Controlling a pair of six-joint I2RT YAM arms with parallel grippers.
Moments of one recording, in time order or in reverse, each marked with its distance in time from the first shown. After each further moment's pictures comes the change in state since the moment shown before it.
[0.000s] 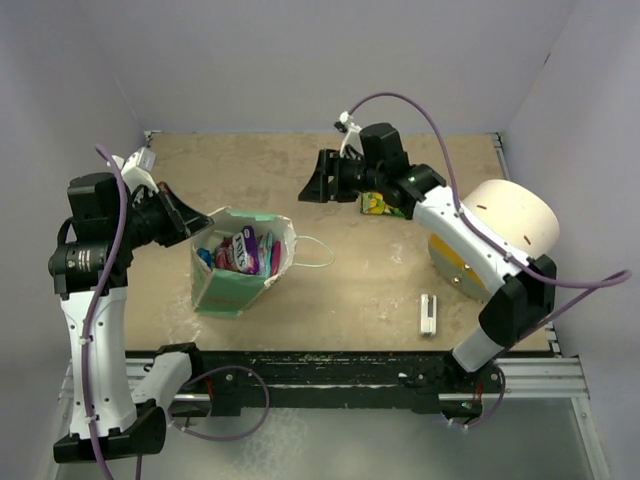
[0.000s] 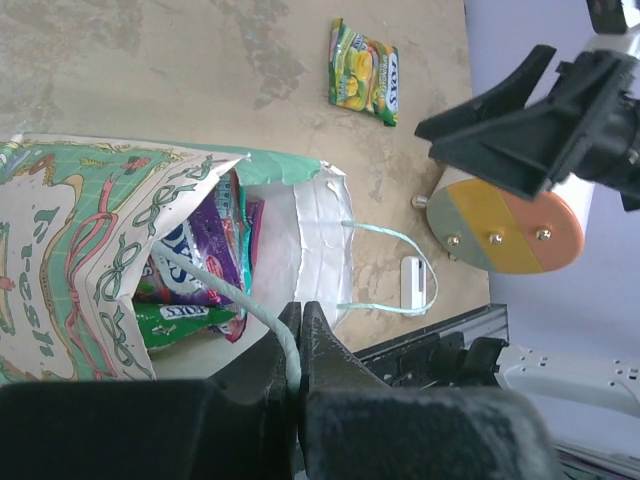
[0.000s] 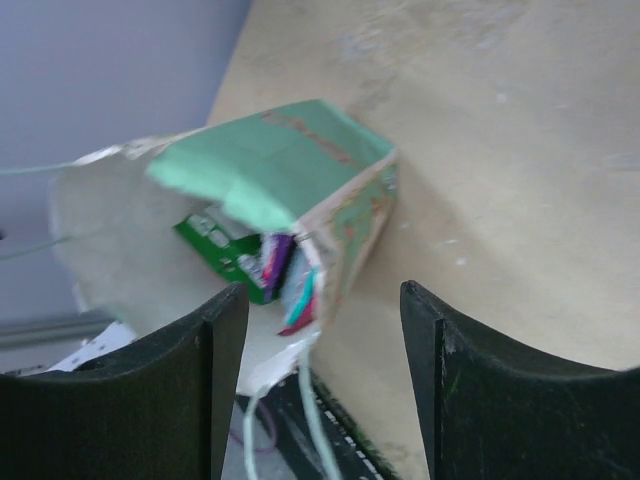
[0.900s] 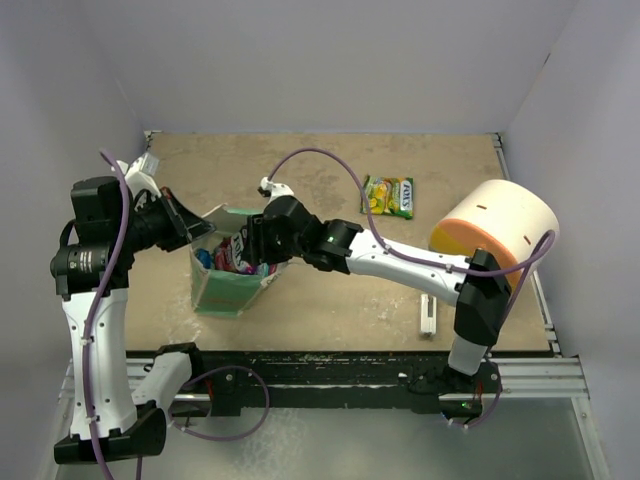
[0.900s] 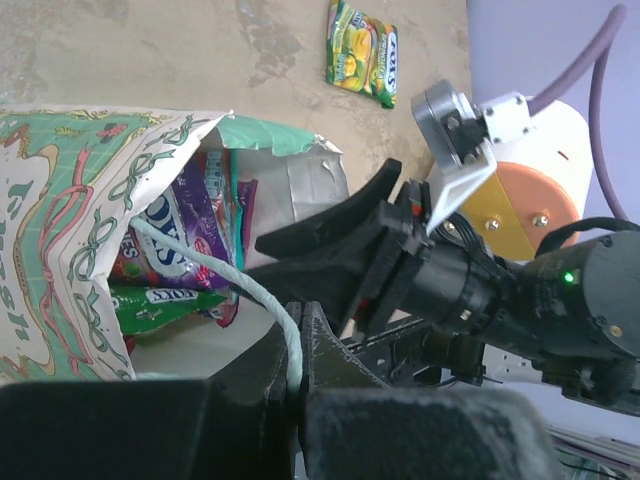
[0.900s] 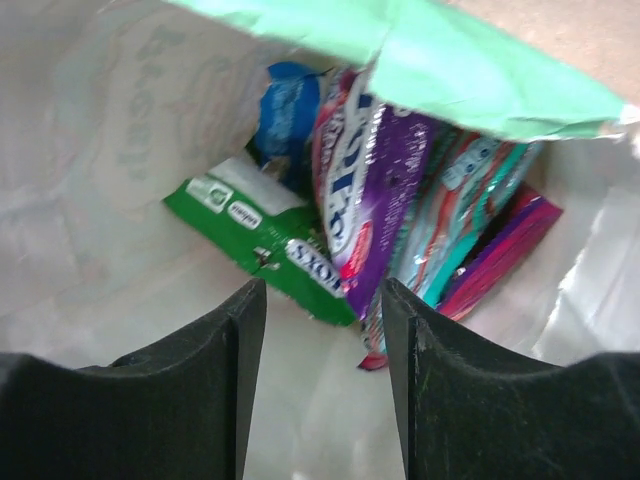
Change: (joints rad) left arm 0.000 -0.013 -0.031 -0.013 0.026 -0.003; right arm 0.512 0.115 -0.045 0.127 0.475 0.196
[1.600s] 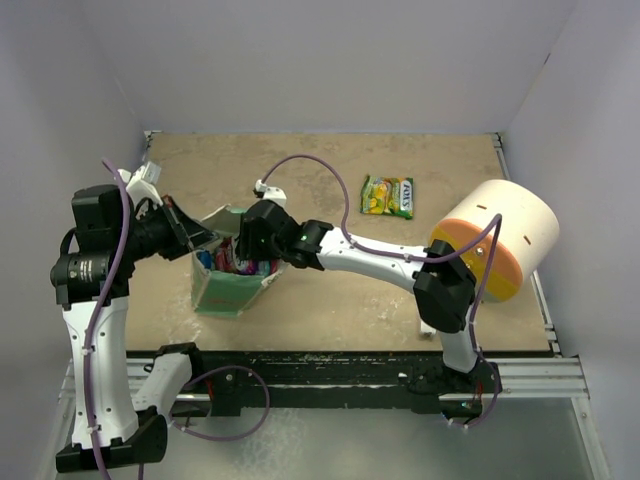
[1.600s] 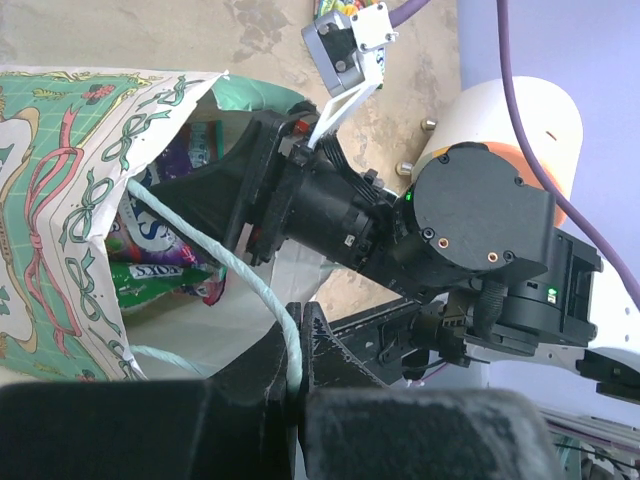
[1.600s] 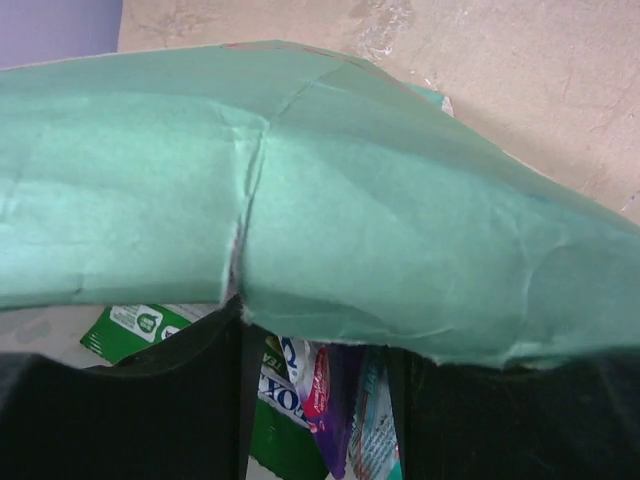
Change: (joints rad) left arm 0.000 -0.039 -0.026 -0.040 0.033 -0.011; right arm -0.002 0.206 0.096 0.024 0.154 0.124
